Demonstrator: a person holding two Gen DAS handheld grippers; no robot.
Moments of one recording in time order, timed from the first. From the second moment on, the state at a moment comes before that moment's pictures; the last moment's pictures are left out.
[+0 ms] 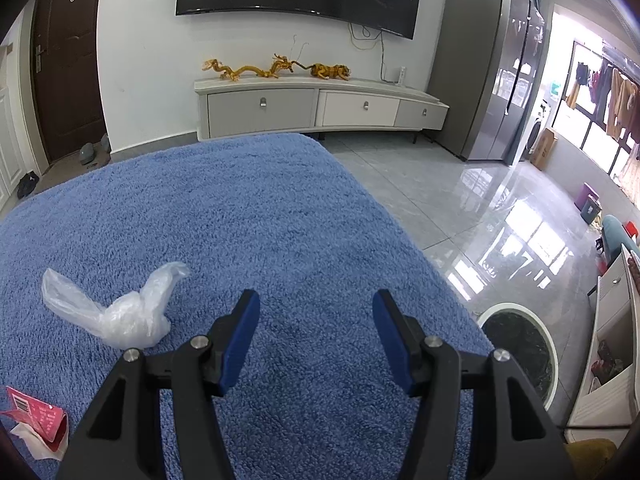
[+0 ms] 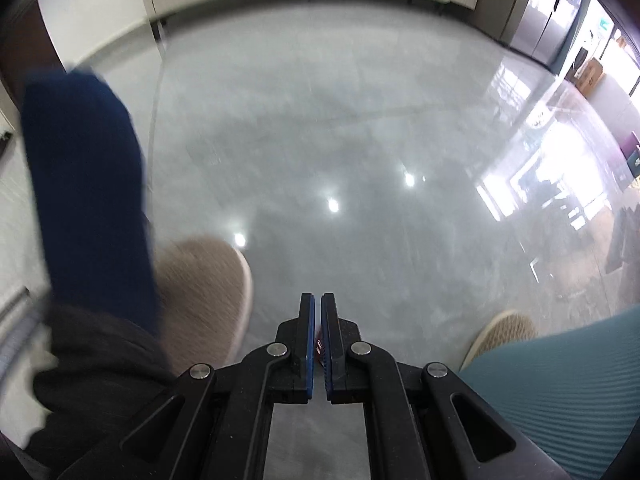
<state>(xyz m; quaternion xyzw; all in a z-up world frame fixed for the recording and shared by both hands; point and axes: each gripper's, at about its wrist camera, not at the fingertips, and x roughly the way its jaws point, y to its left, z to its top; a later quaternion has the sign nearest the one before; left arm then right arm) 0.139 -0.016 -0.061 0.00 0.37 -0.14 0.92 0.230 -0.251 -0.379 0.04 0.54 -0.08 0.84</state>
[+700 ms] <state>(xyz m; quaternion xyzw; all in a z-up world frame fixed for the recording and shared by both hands) 0.151 -0.012 -0.071 -0.03 0.39 -0.16 0.91 0.221 -0.267 -0.499 0.02 0.66 -0.10 0.75</state>
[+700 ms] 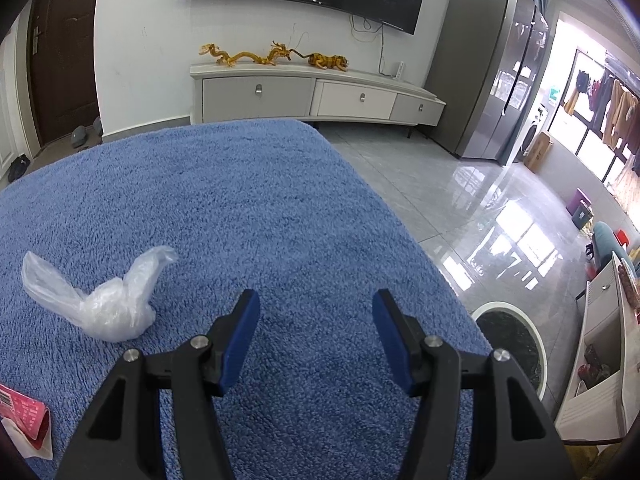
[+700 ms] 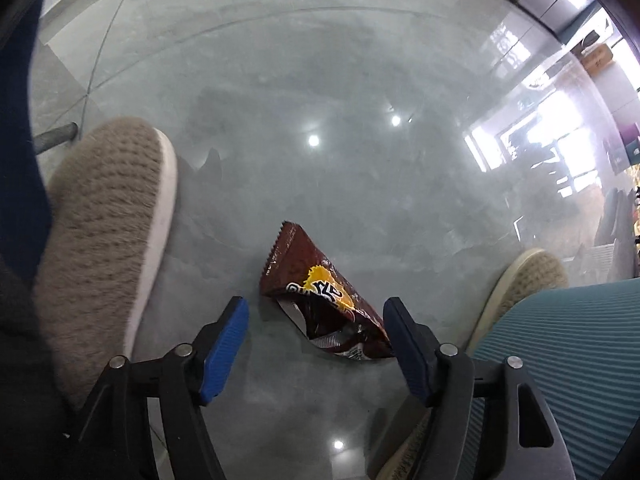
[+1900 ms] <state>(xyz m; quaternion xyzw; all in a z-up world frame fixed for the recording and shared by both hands) 0.146 -0.015 -0.069 -0.02 0.38 -0.15 0.91 0.227 -0.265 -0.391 0.12 0.53 -0.05 0.84</state>
